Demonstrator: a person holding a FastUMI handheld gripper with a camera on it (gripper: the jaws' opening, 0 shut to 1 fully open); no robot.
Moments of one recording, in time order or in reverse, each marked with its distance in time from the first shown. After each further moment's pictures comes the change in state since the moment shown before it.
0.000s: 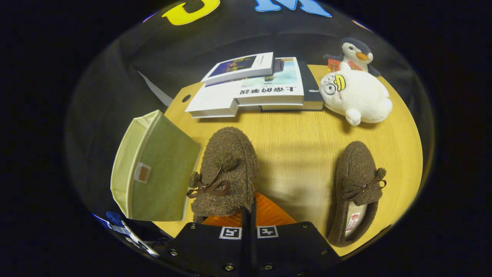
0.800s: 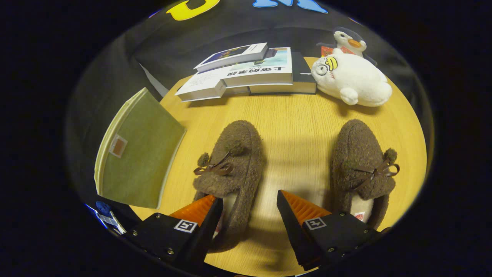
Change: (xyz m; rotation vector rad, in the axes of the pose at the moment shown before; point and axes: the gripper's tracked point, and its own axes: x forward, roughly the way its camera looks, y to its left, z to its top) arm 0.054 -0.064 -0.050 -0.051 0.012 -0.066
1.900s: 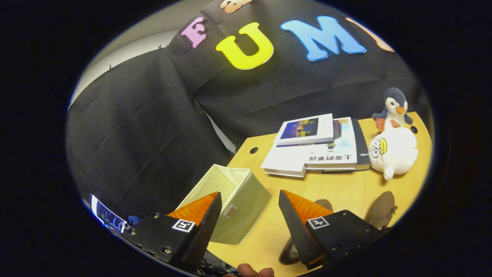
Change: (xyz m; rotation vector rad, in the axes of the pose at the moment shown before) arm -0.139 0.126 0.116 -0.019 -0.384 0.403
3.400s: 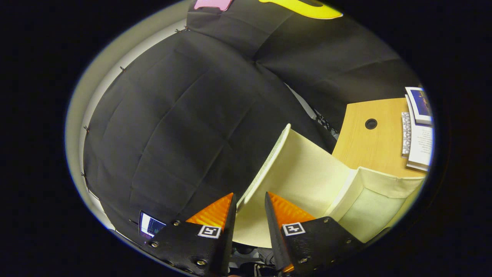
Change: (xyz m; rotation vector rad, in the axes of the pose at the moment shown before) arm 0.176 0.323 0.009 0.071 0.274 0.557
